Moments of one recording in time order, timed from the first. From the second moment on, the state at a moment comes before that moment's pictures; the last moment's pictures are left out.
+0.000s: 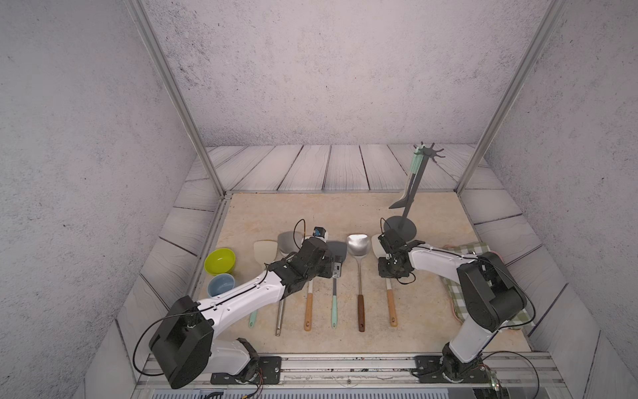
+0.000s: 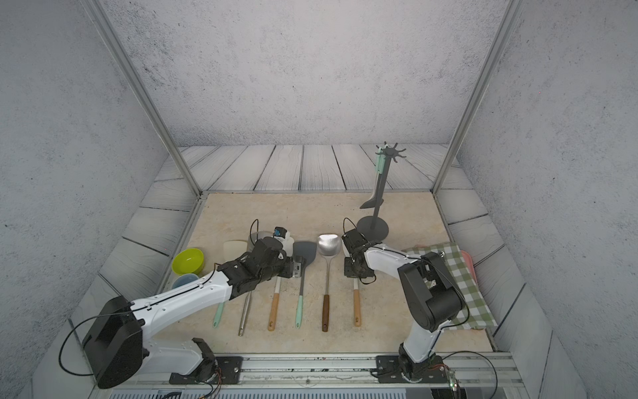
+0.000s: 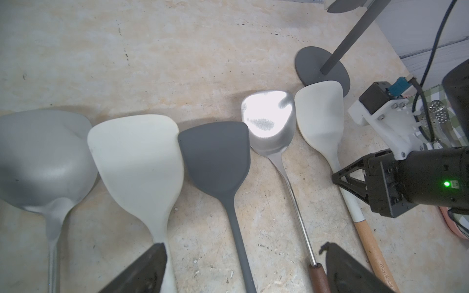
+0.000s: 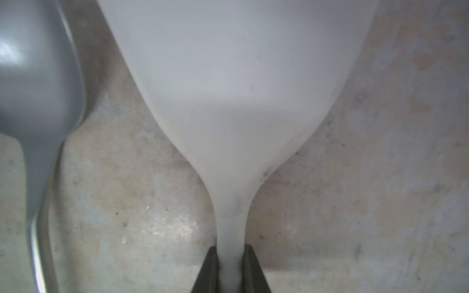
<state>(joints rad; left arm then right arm) -0.78 1.33 0.84 -0.22 -0.13 -0.47 0.50 1.71 0.98 -0.55 0.05 0.50</state>
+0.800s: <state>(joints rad) -0.78 1.31 0.84 -0.22 -0.10 -0.47 0.51 1.57 0.92 -0.54 0.05 0.49</state>
